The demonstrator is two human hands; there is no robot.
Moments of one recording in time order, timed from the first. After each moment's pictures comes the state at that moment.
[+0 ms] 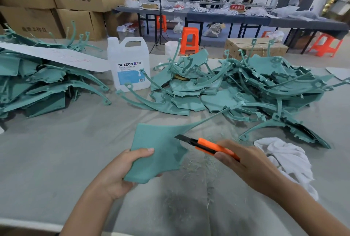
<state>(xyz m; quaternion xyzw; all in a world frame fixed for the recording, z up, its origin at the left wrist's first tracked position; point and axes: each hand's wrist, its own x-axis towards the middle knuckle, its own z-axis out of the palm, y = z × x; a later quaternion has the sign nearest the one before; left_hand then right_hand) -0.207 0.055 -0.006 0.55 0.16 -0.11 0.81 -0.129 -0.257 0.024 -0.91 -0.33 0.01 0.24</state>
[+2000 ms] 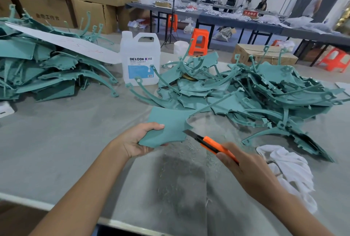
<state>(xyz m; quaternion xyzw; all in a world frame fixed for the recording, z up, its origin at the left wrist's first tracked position) -0.137 0.071 -0.015 0.46 0.17 -0.17 0.85 -0.133 -0.252 0.018 -0.94 -0.28 -0.02 0.21</state>
